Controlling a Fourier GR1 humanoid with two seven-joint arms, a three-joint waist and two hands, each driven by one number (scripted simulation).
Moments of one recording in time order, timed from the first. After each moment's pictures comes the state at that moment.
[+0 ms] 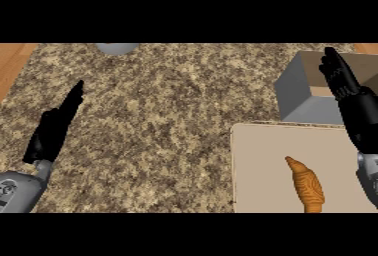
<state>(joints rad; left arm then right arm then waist) -0.24 0.59 -0.31 -1.47 0.17 0.29 0.20 -0.28 -0.54 0.15 -1.69 -0.12 -0.17 0.13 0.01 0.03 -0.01</state>
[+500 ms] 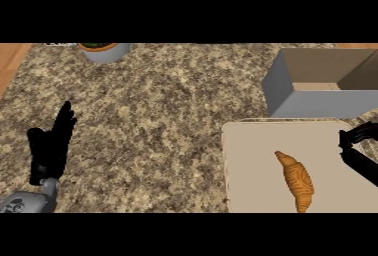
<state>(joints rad) -0.09 0.45 -0.20 -1.42 0.24 0.41 0.11 0.09 -0.59 0.01 -1.72 0.00 -0.29 0.00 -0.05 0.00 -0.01</state>
